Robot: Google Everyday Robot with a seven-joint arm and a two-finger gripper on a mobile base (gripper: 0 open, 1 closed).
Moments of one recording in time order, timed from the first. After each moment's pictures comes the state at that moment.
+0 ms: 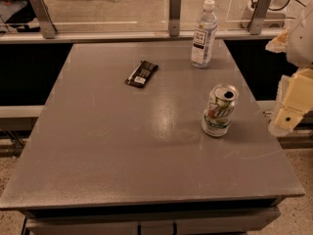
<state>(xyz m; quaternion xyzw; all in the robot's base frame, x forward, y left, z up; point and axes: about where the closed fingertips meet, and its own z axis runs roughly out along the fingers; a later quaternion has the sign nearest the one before) 0.438 -0.217 0.976 -0.60 0.78 -0.03 0.16</state>
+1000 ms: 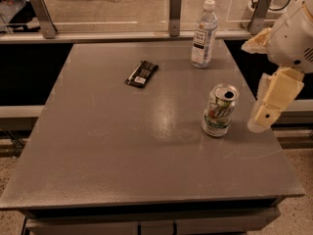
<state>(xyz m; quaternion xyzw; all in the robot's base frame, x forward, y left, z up) 0.449 -0.179 0.972 -0.63 0.75 0.03 0.21</state>
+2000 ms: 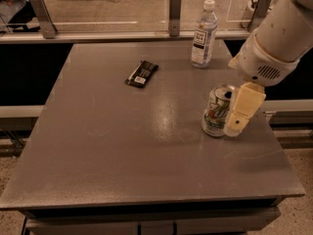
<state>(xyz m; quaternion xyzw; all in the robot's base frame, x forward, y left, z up) 0.482 -0.170 0.913 -0.60 0.78 0.01 0.16</state>
